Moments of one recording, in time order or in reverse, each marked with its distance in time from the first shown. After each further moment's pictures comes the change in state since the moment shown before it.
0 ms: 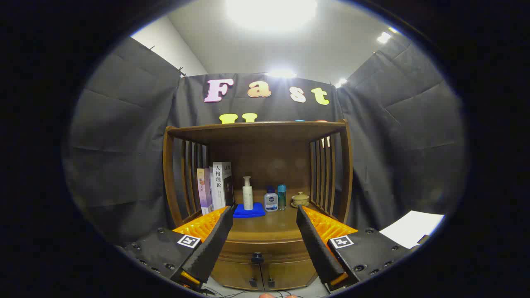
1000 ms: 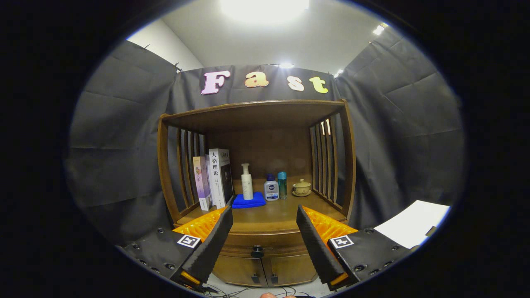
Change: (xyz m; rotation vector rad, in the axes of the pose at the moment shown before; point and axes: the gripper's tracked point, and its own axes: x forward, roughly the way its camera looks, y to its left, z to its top) arm 0.019 -0.010 -0.040 0.036 0.058 -0.005
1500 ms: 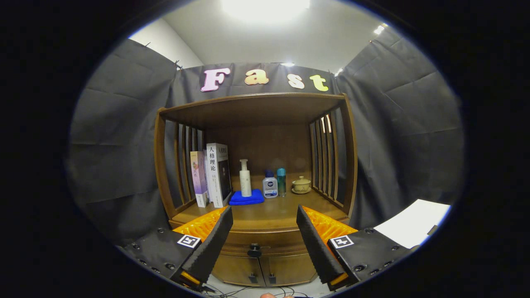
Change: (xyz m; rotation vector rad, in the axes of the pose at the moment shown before) arm 0.017 -0.007 -0.022 -0.007 0.006 -0.001
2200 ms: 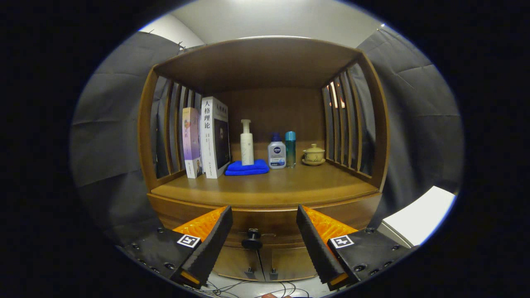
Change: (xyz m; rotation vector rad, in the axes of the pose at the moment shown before) arm 0.083 0.013 -0.119 -0.028 0.161 0.053
